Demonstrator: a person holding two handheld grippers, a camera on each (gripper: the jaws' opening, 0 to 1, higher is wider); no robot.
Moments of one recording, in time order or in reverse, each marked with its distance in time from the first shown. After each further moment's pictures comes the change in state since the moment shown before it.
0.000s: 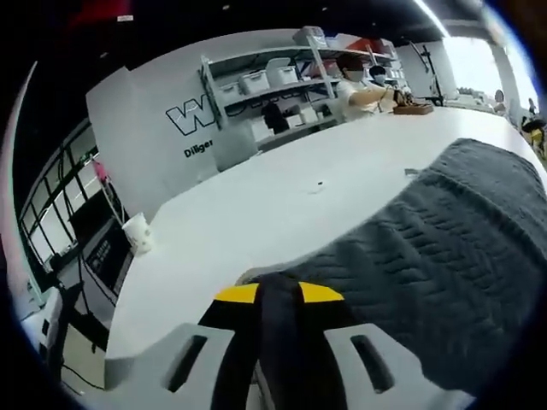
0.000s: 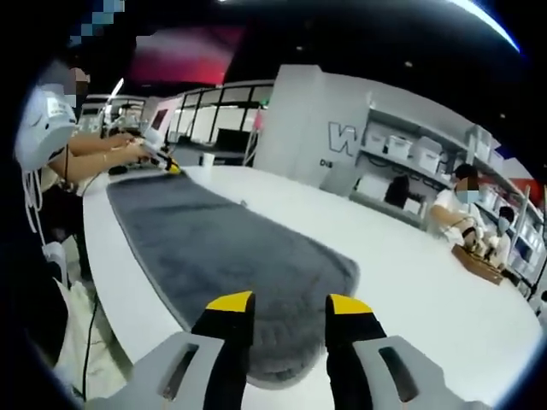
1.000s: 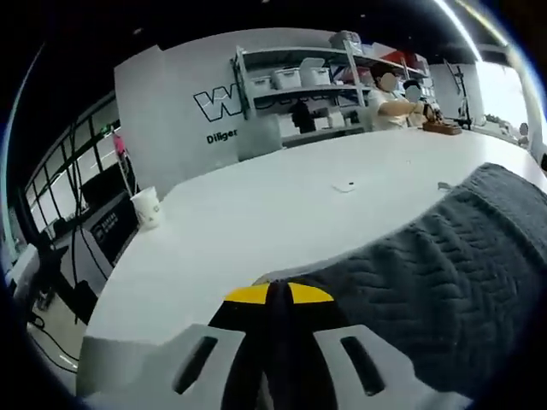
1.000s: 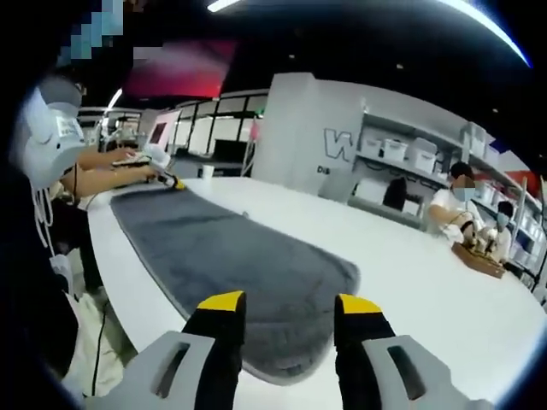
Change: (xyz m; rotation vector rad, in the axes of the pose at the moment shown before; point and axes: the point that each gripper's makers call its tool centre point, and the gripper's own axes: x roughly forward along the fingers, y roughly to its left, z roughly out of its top) left arm 0.023 0.018 -0.017 -0.153 0.005 0.068; right arm -0.016 0.010 0.012 0.058 -0.065 0.023
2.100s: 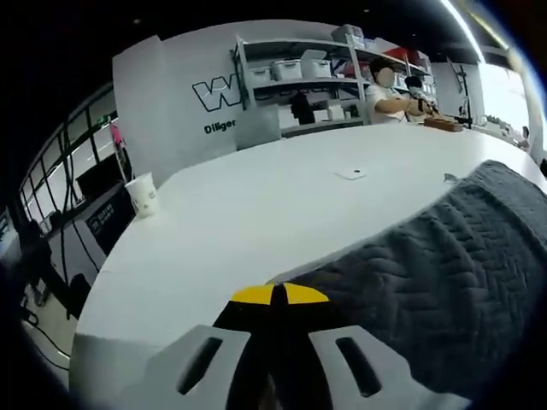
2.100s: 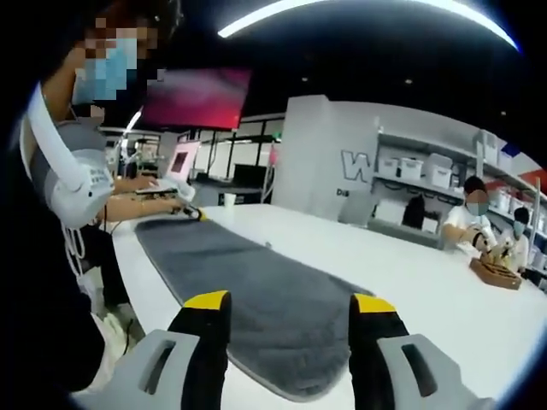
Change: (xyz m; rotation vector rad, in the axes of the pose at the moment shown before) left arm 0.015 0.005 -0.017 -0.010 0.045 -0.020; right arm -0.023 0.011 0.040 0.006 -0.100 0.091
